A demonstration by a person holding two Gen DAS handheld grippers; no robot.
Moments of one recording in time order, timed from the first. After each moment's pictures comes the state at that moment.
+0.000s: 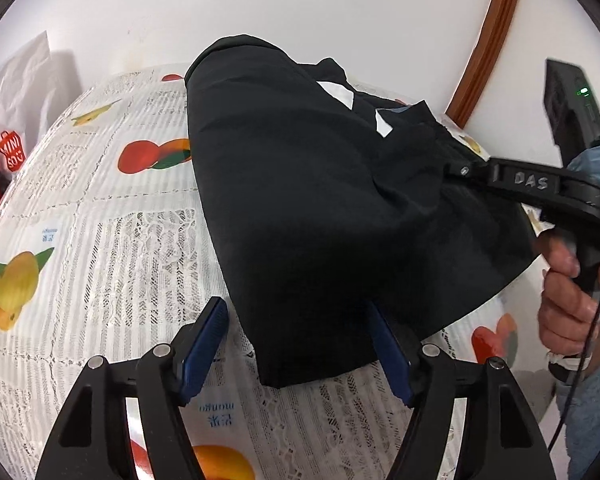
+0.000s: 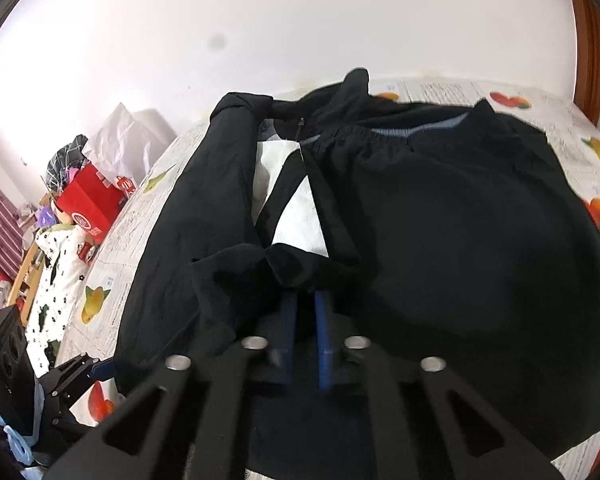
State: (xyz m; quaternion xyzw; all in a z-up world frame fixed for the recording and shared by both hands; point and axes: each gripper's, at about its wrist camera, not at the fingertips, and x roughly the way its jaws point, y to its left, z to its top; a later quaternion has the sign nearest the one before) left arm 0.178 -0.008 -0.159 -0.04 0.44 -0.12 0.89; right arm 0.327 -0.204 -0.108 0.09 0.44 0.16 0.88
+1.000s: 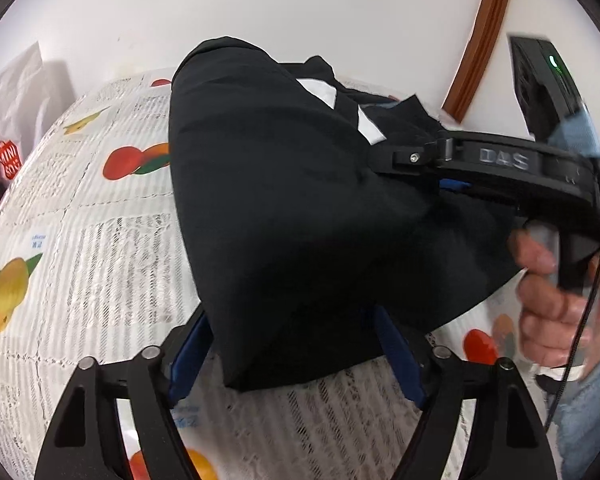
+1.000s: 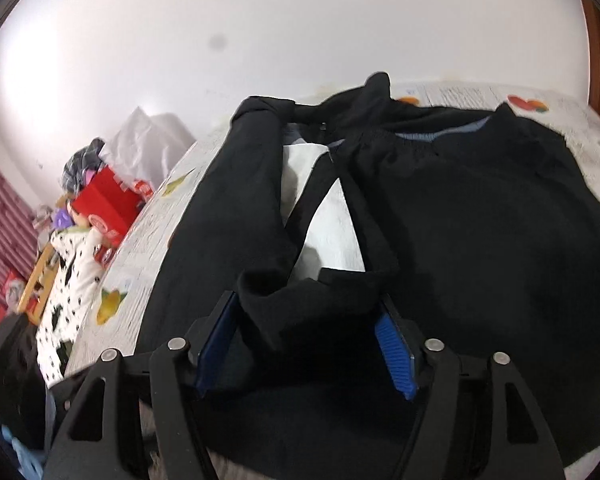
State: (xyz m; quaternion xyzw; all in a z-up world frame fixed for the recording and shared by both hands) left arm 0.179 -0.031 -0.163 -0.02 0.44 -0.11 0.89; right arm 0.338 -0.192 -0.119 0.13 0.45 0.18 0.87
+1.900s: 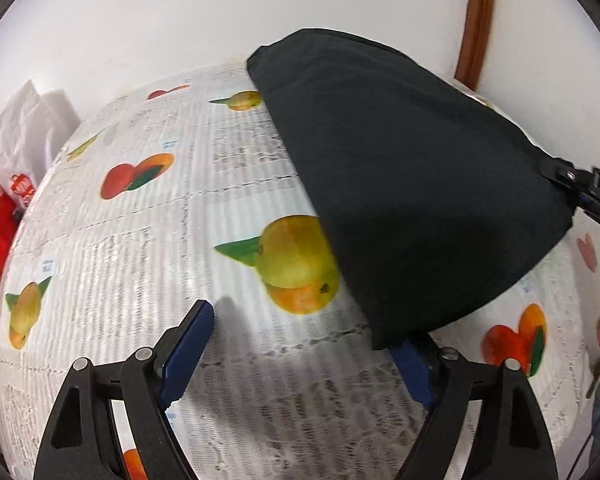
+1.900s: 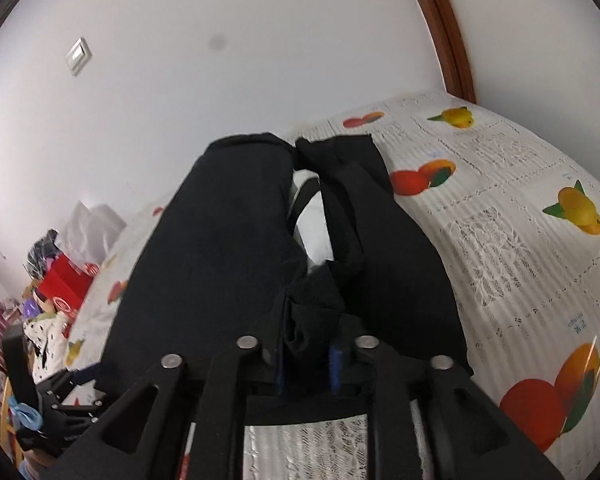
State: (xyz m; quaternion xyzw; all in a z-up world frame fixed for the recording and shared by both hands) left arm 0.192 -0.070 -0.163 0.05 0.45 -0.08 0.89; right arm 0.253 -0.343 -0.127 0.21 0.35 0.05 0.91
